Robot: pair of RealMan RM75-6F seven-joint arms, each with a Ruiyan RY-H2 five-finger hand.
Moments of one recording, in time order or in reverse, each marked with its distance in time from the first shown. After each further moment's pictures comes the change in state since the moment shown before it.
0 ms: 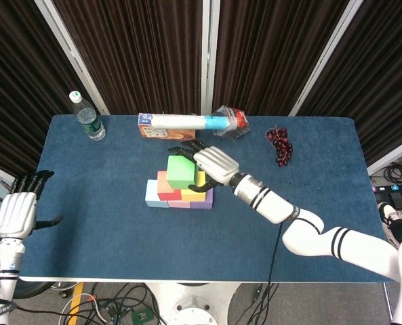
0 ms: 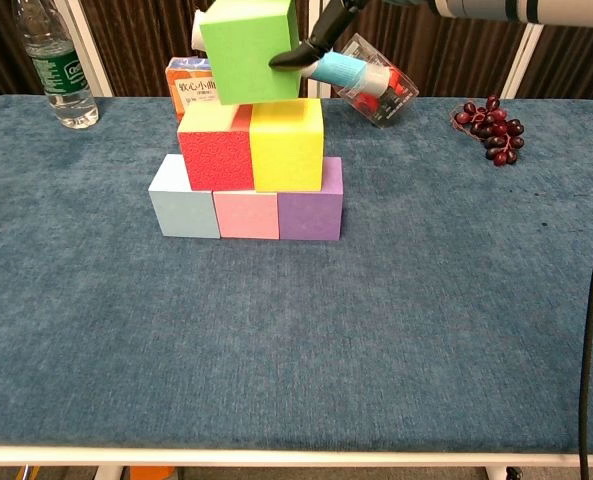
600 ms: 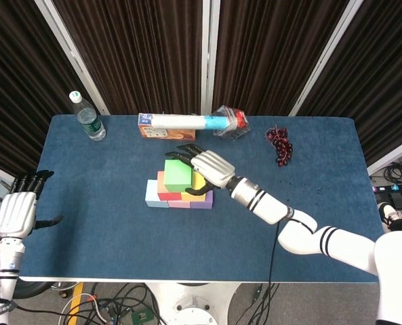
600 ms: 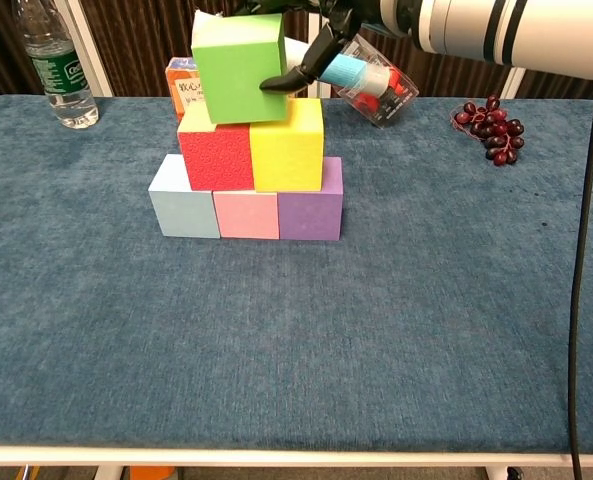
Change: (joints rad) left arm -0.001 0.002 0.000 0.004 -0.001 -0.003 -0.008; right arm 0.020 -0.090 -0.083 0.125 -0.094 0.112 0.126
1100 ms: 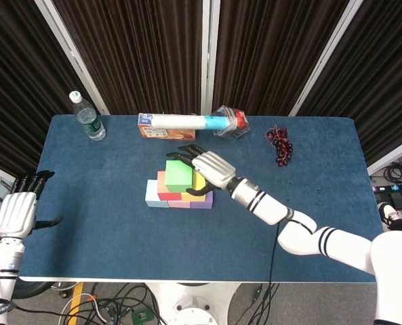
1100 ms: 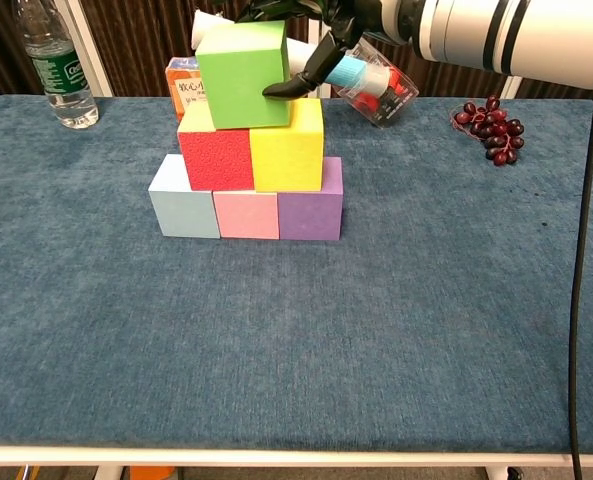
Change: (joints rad) left arm -0.001 0.006 0.004 0.001 0.006 -0.010 -0.022; right arm 0.005 -0.011 -0.020 0.014 0.014 0.019 -0.006
